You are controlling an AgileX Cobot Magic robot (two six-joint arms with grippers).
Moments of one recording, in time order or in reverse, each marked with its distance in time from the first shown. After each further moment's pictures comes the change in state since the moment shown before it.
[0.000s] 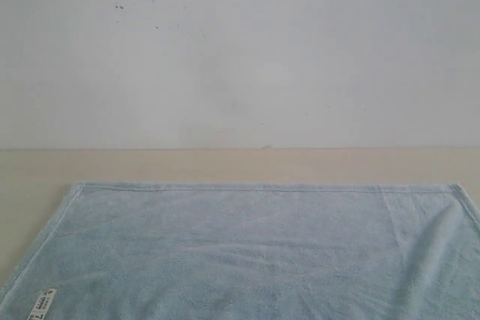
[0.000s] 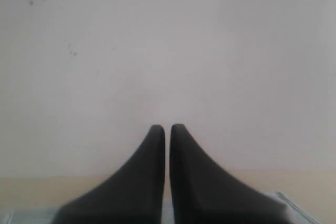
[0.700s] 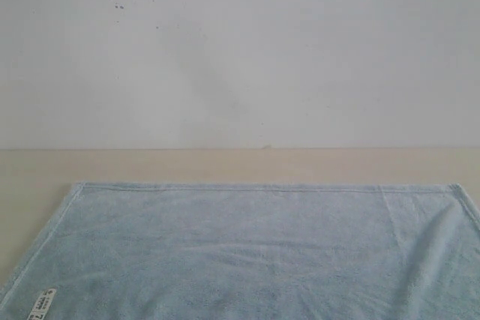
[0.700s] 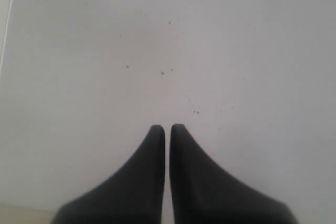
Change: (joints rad) left arm 0.000 0.000 0.084 -1.711 0.212 1.837; right arm 0.000 0.000 0.000 0.000 0.000 0.002
